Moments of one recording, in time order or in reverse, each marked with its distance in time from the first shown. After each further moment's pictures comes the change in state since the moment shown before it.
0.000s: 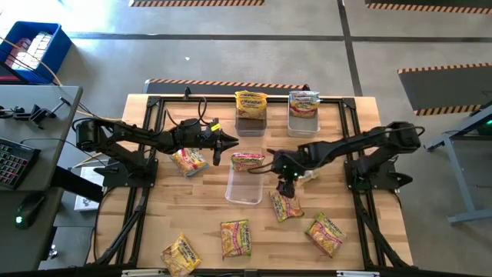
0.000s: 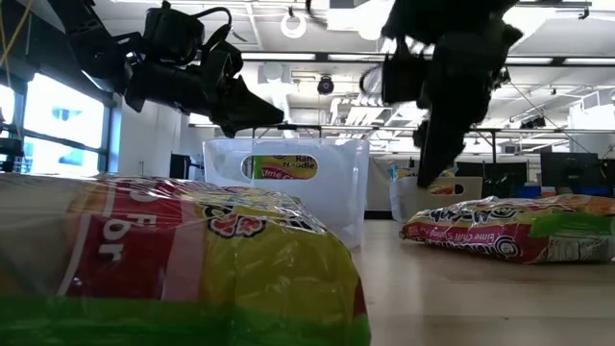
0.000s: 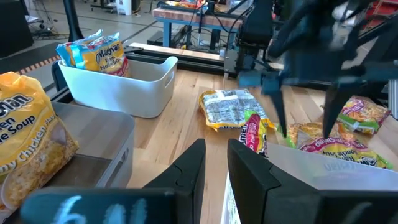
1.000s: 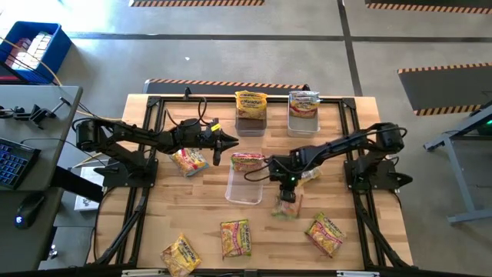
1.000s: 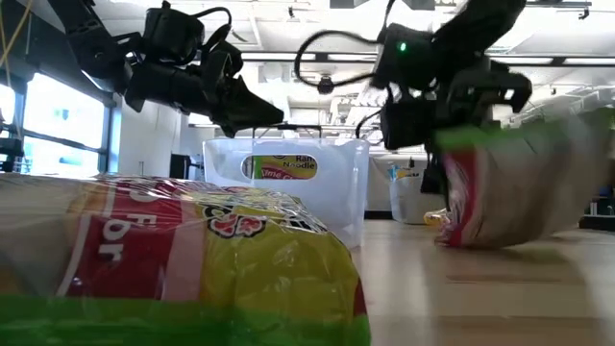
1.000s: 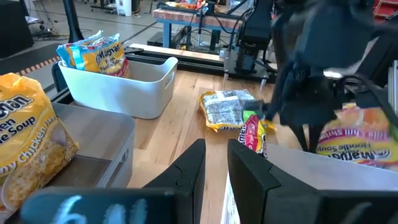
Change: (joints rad) left arm 0.000 0.000 0.000 0.003 0.000 0.001; right arm -0.021 0.140 -0.011 0.010 -0.186 -0.053
